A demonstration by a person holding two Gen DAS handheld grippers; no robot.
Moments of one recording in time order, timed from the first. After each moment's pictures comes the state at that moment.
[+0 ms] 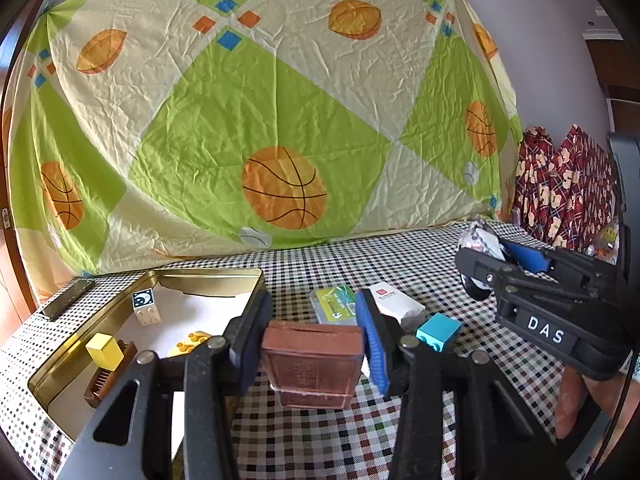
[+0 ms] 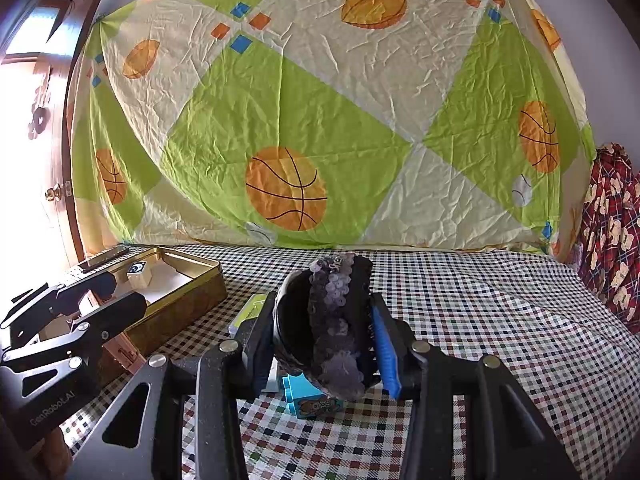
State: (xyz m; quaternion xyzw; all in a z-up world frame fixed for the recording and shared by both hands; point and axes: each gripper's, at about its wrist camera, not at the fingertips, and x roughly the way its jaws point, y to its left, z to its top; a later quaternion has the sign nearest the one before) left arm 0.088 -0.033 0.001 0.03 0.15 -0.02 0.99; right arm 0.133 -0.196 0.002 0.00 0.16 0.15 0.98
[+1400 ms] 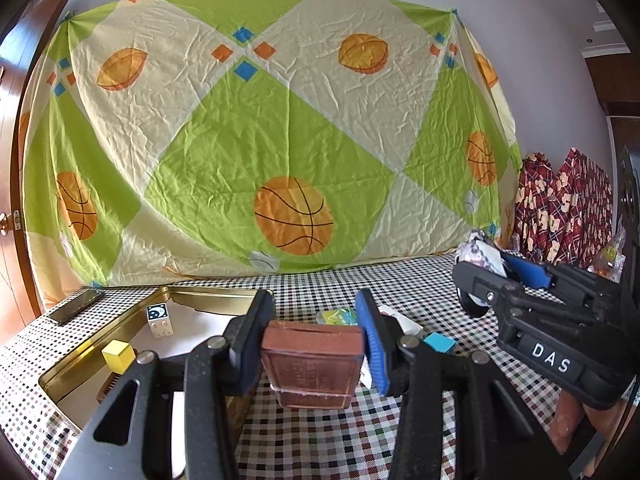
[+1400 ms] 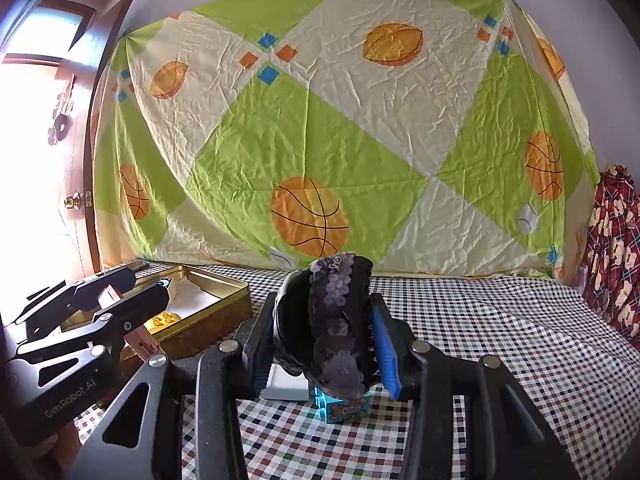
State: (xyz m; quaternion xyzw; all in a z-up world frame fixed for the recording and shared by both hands) left arm 0.062 -0.024 0.009 0.01 0.10 -0.01 0.99; right arm 0.099 -0.185 0.010 -0.01 0.10 0.17 0.98
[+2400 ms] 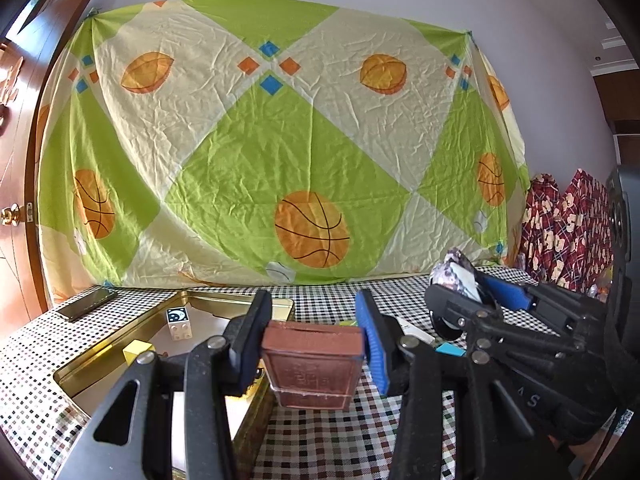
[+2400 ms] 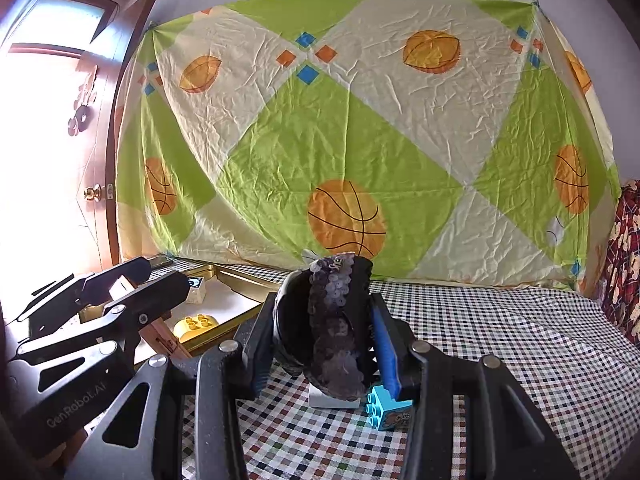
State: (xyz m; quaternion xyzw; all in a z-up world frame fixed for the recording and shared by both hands) left arm 0.045 -0.001 0.013 -0.01 0.07 0.00 1.00; right arm 0.092 -0.144 0.009 -0.03 0.09 0.21 0.97
